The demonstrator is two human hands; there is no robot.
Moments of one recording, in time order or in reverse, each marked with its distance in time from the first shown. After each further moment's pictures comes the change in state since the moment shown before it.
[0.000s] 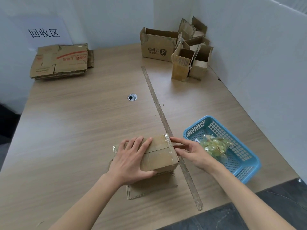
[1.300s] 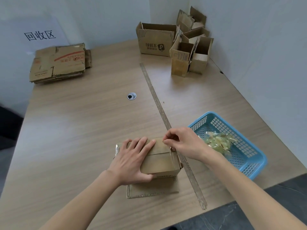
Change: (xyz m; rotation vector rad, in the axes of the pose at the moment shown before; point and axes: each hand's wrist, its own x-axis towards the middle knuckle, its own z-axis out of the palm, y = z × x) left_hand 0.011 -0.005 -0.006 0.068 -0.067 0.153; right_hand 0.023 -0.065 0.015 -0.517 0.066 -0.114
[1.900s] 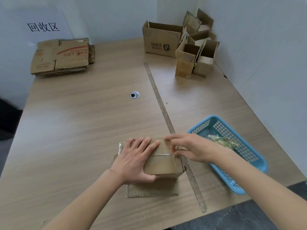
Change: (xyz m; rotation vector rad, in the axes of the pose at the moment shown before) left_hand 0.000 -0.001 0.001 -0.022 -0.031 -0.020; right_hand 0.003 0.011 -0.018 -0.409 -0.324 -0.333
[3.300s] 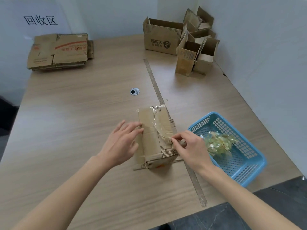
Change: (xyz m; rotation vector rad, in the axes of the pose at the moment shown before) left_hand 0.000 -0.044 -0.022 -0.186 0.205 -0.073; right_hand -0.002 -0.032 0.057 0.112 0.677 0.388
